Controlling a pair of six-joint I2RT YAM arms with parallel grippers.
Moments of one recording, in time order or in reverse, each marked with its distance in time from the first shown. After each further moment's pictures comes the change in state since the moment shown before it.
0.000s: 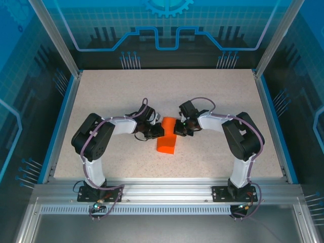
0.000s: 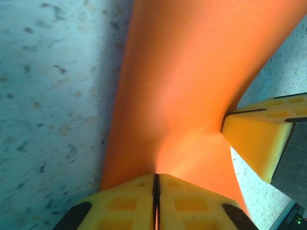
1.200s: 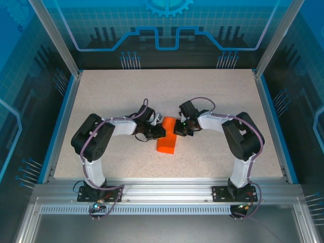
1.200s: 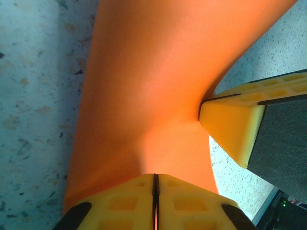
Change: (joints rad) left arm -0.017 -0.001 -0.016 0.060 0.073 0.000; right arm 0.000 0.000 0.000 0.002 -0.005 -0.015
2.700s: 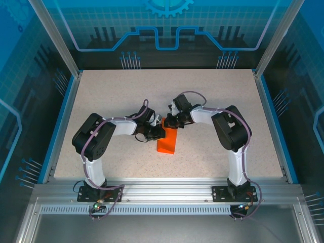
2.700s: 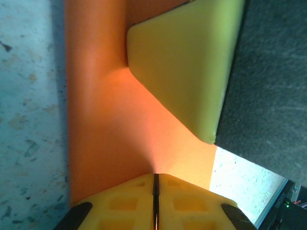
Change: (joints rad) left arm -0.001 0.015 -0.005 0.001 -0.004 0.001; right arm 0.000 0.191 0.206 0.092 -0.155 -0.106
